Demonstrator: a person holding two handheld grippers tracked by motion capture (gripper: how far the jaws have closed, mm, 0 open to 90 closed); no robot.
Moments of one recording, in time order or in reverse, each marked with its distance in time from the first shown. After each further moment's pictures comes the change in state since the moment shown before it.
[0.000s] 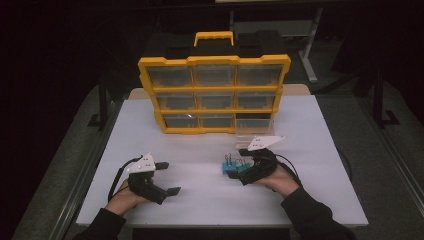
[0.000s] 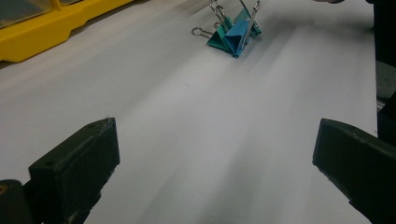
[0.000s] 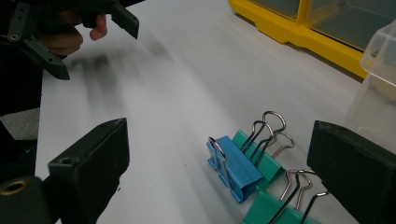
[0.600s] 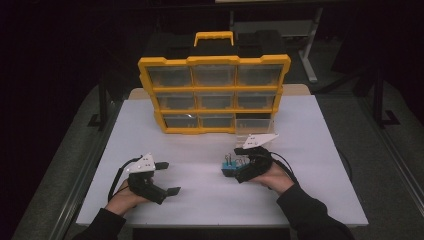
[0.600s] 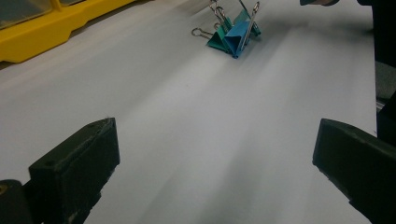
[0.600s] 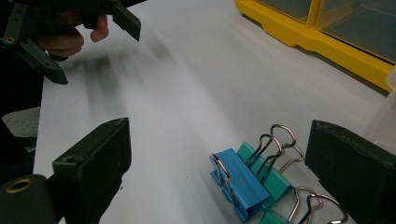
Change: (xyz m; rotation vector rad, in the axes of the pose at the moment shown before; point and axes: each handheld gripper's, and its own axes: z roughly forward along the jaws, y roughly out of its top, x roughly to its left) left arm 0.000 0.000 -0.001 0.000 0.000 0.001; right arm -0.001 0.007 0.012 0.010 0.021 -0.009
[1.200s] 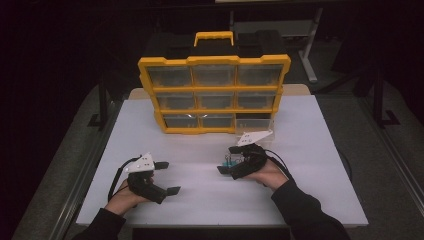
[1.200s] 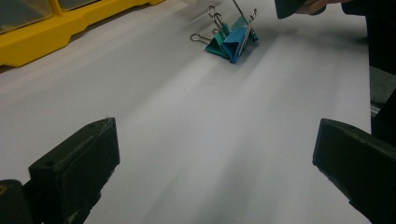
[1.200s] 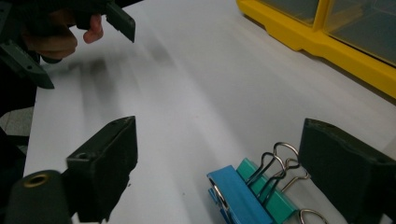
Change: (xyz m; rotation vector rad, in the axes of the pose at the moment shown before) left arm 0.000 0.001 -0.001 -0.016 -0.008 -0.008; right arm -0.003 0.006 0.013 0.014 0.008 -0.007
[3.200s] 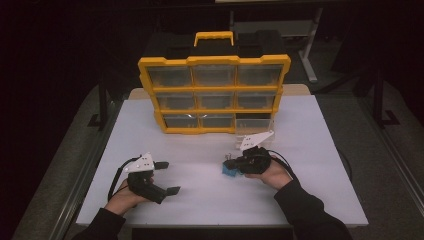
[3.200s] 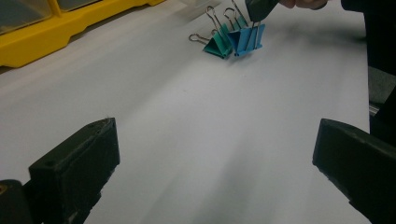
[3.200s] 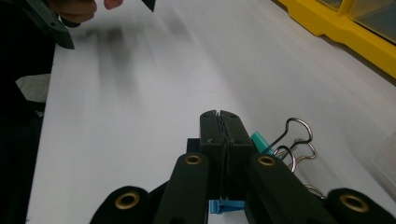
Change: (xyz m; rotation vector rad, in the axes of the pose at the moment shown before) left arm 0.000 0.000 0.000 -0.001 -0.004 0.002; right arm 0.000 -0.003 -0.010 0.070 0.060 -0.080
